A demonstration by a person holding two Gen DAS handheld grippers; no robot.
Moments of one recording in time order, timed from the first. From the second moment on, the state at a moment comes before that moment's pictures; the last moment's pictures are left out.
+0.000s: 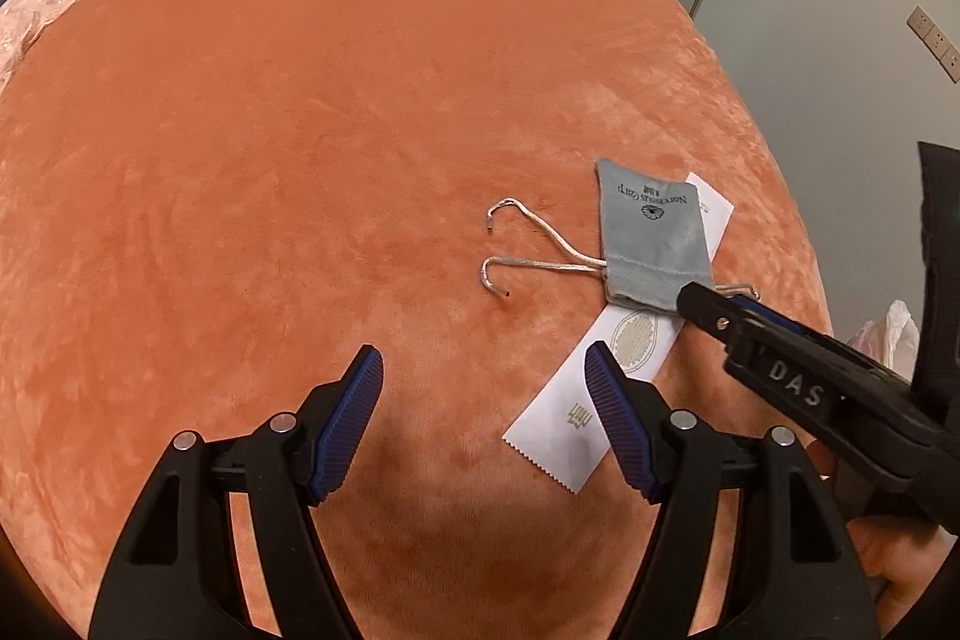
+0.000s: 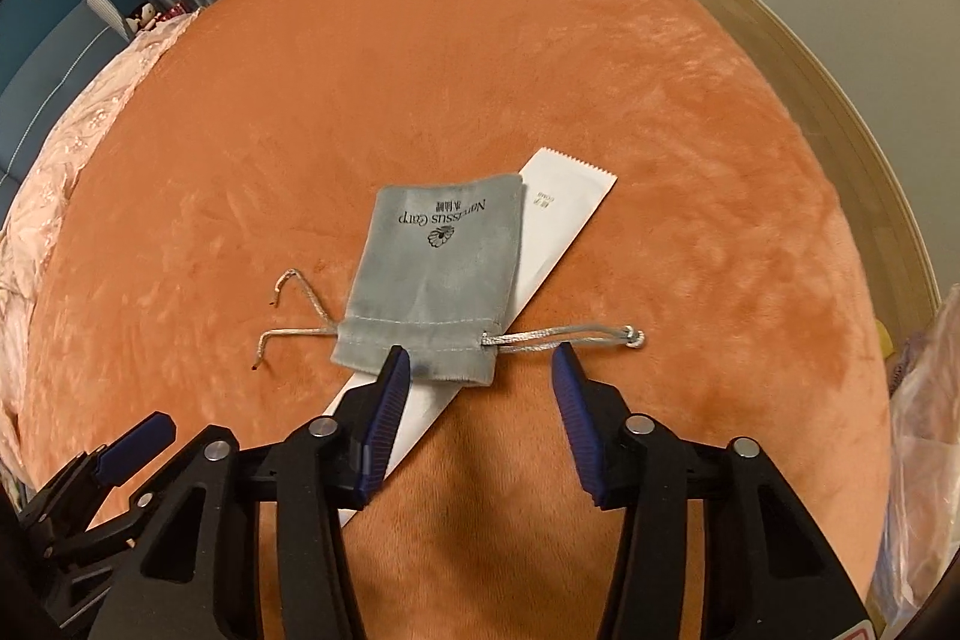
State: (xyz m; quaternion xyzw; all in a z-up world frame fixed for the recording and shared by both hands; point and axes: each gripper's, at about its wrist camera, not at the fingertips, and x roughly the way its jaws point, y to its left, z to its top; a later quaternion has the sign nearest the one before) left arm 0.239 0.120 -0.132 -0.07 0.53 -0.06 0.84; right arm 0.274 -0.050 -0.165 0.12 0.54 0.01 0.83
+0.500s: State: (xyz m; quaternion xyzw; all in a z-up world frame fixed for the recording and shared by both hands) left arm 0.239 0.078 -0.142 -0.05 0.54 -0.10 0.83; right arm 0.232 -0.089 -0.148 0.14 0.52 -0.01 0.84
